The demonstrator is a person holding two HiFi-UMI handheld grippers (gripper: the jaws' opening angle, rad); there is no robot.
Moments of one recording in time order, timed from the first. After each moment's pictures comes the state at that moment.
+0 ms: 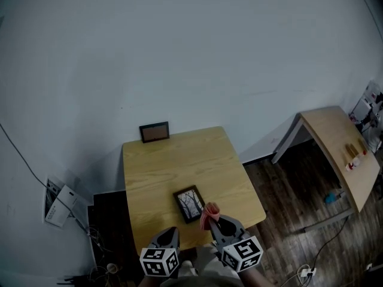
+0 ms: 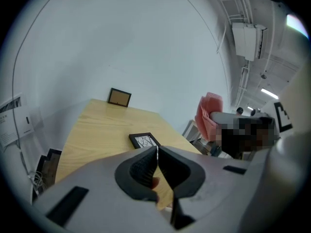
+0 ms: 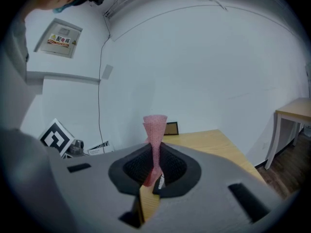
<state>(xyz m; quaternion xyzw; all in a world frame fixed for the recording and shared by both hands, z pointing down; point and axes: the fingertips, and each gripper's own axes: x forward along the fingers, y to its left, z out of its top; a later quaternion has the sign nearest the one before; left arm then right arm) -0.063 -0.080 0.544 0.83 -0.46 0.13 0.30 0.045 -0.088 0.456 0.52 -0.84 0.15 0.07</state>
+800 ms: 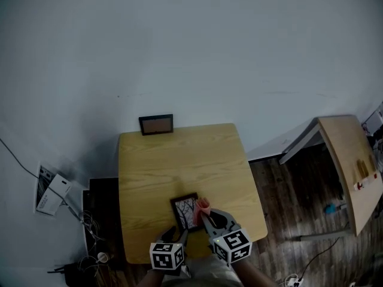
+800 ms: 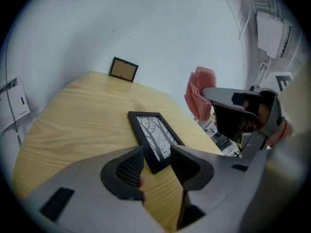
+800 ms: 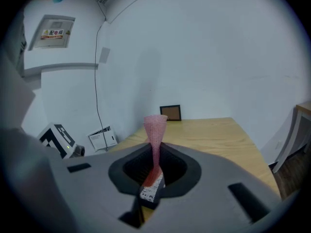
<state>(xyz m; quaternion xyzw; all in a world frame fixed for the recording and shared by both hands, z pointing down) -0.017 -0.131 0.638 0.77 -0.46 0.20 0.39 0.051 -0.188 0.536 0.45 -0.86 0.18 0.15</state>
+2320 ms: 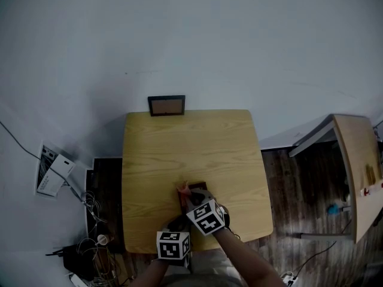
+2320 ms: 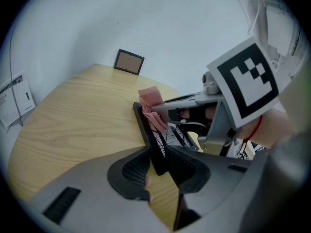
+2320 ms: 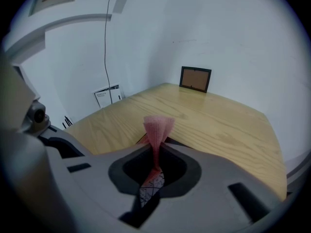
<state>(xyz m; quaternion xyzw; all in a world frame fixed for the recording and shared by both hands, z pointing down) -0.015 -0.139 0.664 0.74 -0.48 0.22 0.41 -0.018 -0.226 0.656 0.33 -0.85 0.16 0.38</state>
